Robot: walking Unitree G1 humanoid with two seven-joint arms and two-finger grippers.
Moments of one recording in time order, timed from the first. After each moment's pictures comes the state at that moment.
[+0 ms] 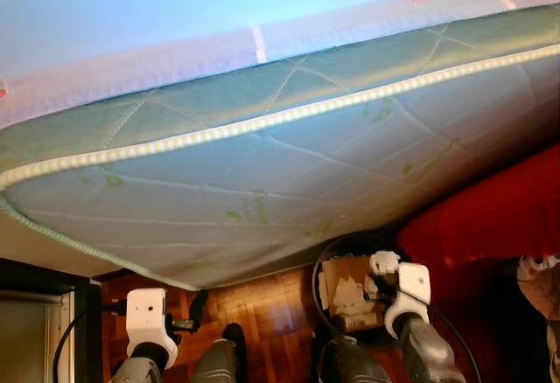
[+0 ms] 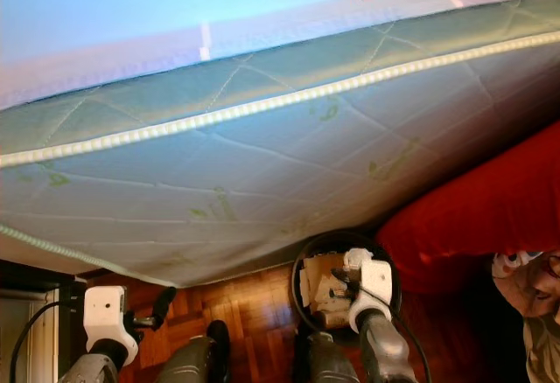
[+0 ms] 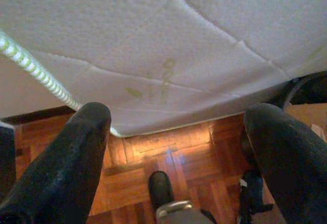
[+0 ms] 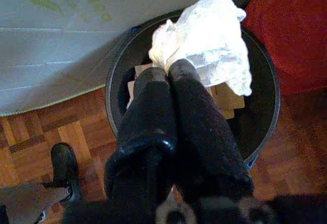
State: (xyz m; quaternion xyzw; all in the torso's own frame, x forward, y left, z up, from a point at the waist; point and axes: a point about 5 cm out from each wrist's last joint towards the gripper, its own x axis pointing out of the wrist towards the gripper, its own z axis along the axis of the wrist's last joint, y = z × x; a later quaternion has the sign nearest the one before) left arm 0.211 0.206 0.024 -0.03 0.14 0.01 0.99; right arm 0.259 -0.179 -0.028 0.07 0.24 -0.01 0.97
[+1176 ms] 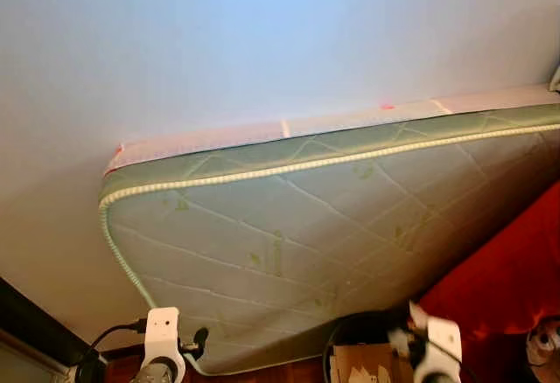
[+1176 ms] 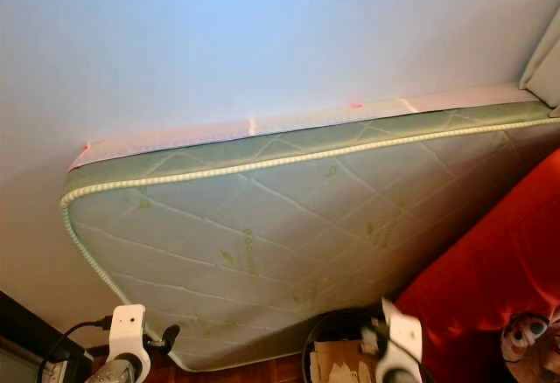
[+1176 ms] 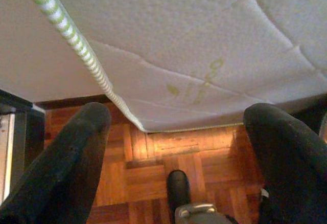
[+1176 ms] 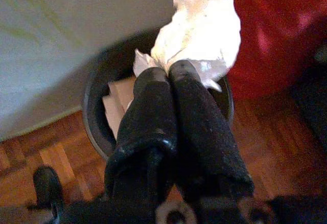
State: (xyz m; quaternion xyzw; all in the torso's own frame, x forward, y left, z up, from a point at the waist) left arm 0.217 0.212 -0.053 -0.01 0.32 0.05 0.95; right arm 0.187 -0.214 -0.073 0.07 0.37 -0.11 0.92
